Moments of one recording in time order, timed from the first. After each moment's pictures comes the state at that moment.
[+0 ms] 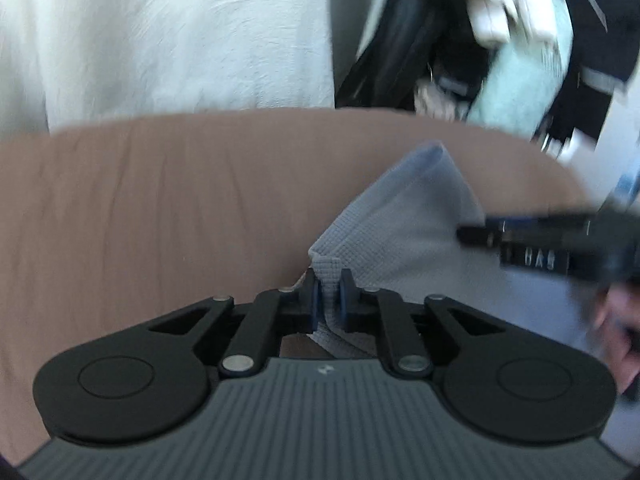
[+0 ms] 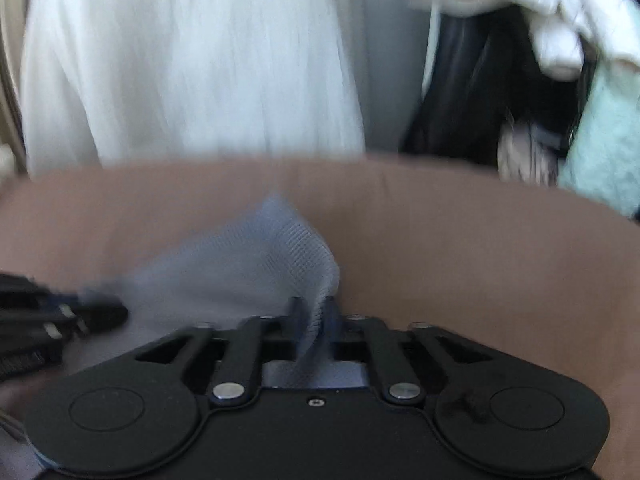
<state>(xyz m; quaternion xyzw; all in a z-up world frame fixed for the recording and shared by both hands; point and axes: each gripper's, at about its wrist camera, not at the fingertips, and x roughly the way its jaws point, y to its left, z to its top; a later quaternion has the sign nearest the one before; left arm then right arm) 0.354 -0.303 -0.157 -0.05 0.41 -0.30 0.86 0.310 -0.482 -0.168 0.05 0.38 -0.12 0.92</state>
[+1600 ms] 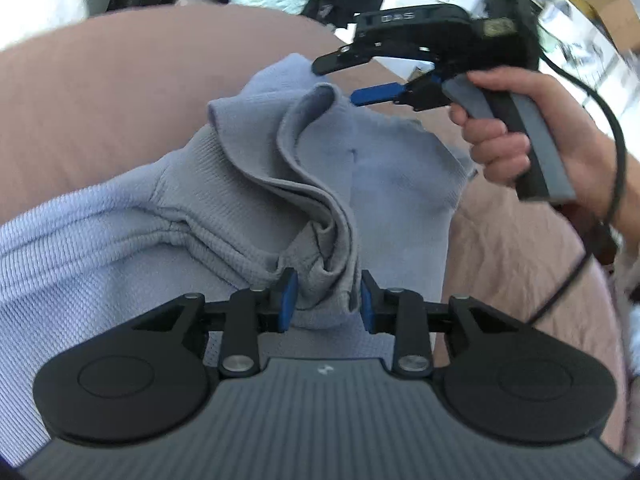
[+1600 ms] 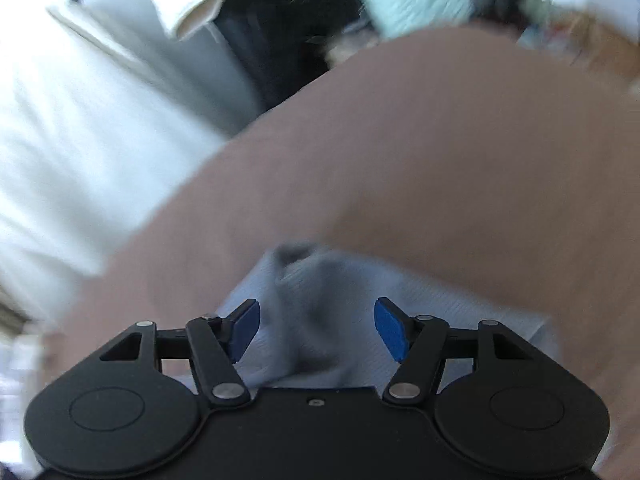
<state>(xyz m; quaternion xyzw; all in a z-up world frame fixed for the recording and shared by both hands) 0.156 -0.302 -0.165 0.04 0.45 -0.57 0.69 0.095 -0.505 -0.143 0.34 0.32 -0.24 0.85</state>
